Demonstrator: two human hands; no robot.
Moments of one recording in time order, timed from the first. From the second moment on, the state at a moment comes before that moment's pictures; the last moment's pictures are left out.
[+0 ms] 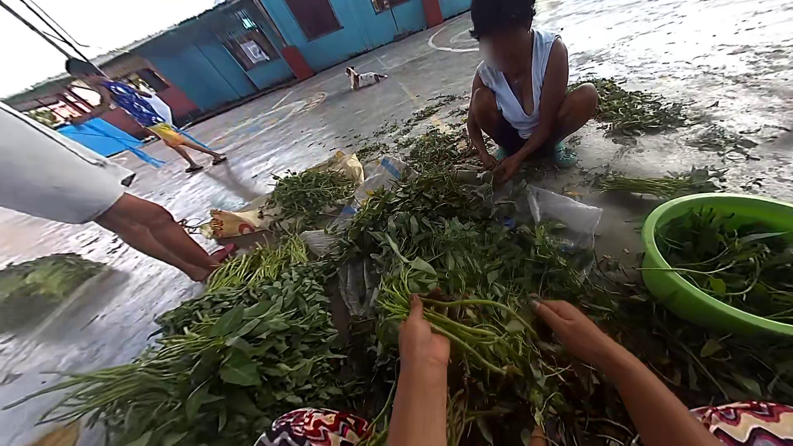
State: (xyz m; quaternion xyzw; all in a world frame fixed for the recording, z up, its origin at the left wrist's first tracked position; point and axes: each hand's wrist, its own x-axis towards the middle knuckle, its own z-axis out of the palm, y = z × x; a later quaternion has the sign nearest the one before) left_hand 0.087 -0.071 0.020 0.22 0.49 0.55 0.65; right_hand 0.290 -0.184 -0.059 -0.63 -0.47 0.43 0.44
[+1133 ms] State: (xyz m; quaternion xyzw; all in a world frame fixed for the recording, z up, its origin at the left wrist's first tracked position) left_hand 0.108 -0.108 0.003 0.34 0.47 0.42 0.70; right_hand 0.272 -0.181 -0.062 -0.47 -0.56 0.52 0.45
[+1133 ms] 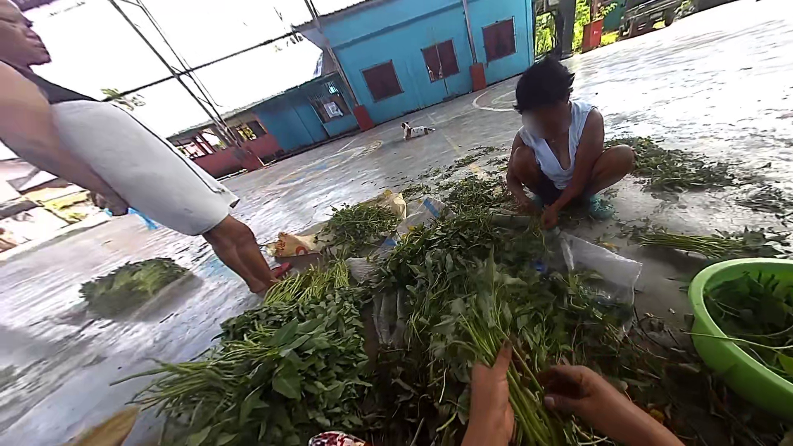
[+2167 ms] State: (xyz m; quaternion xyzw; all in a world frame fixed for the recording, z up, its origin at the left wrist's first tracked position) left_hand 0.079 -0.067 0.039 0.31 0.52 0.55 0.58; right_hand 0.294 -0.122 -0.117 -0.79 -0.48 0.37 0.09
